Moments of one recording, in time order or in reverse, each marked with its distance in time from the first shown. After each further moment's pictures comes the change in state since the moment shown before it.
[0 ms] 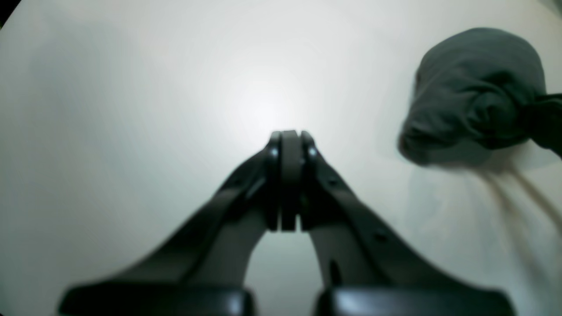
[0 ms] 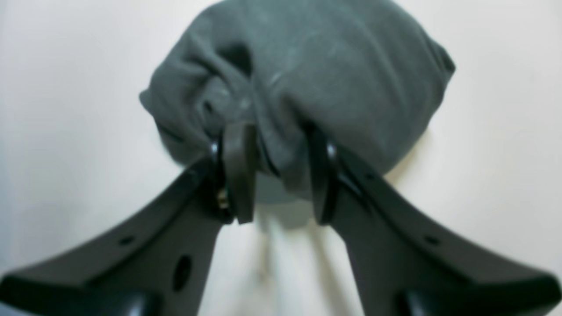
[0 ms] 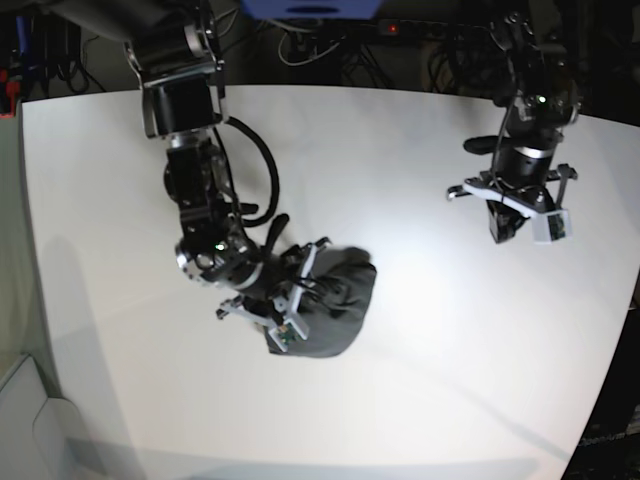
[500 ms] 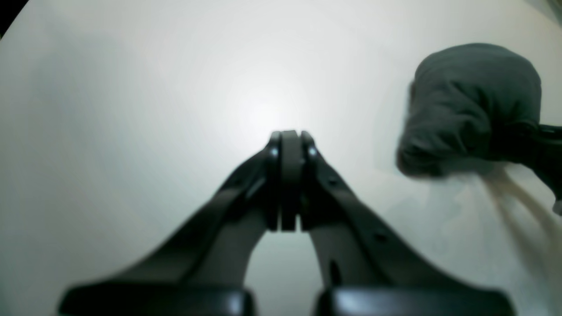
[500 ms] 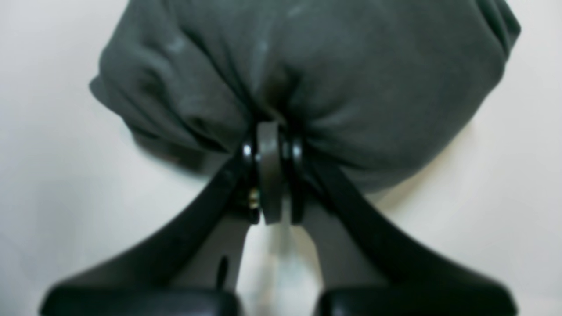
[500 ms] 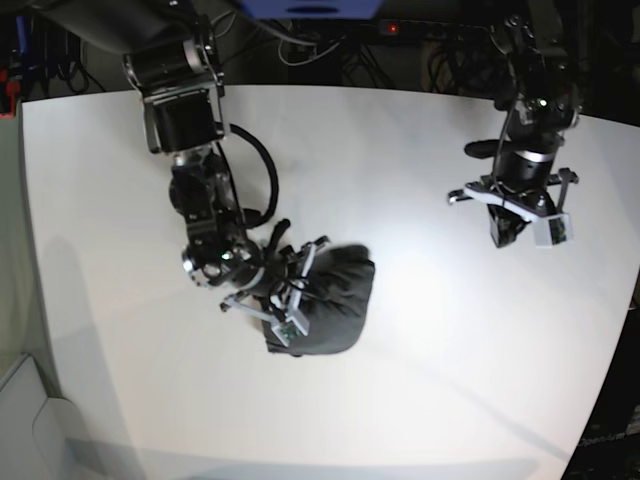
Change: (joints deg) left arm -0.6 0.0 0.0 0.0 0.0 0.0 0.0; right arm 3.1 0.0 0.3 -8.2 0.0 0.0 -0.9
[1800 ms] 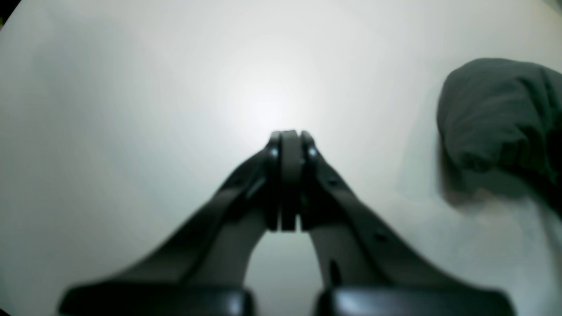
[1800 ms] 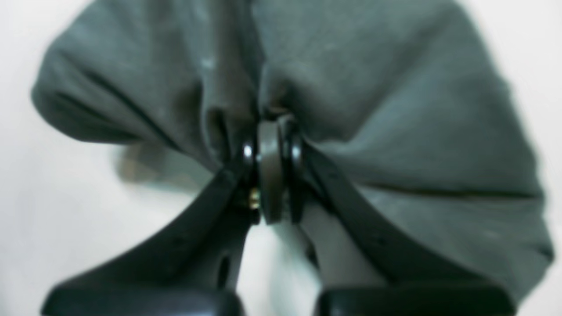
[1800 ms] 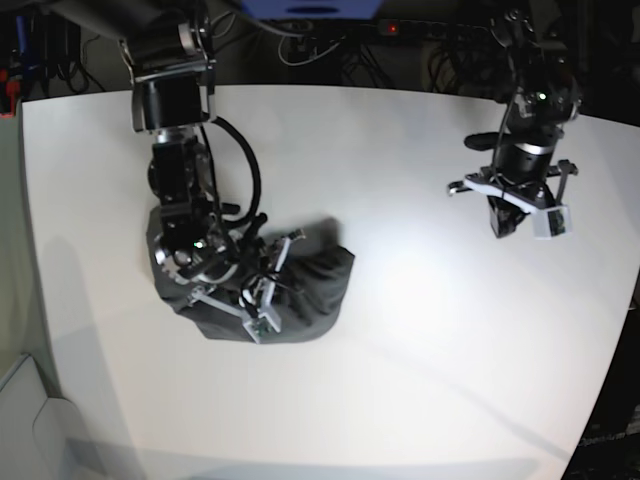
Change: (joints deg) left arm 1.6 -0.1 -0.1 0.0 0.0 0.0 0.0; right arm -4.5 1.3 3.3 13.6 -0.1 0.0 -10.6
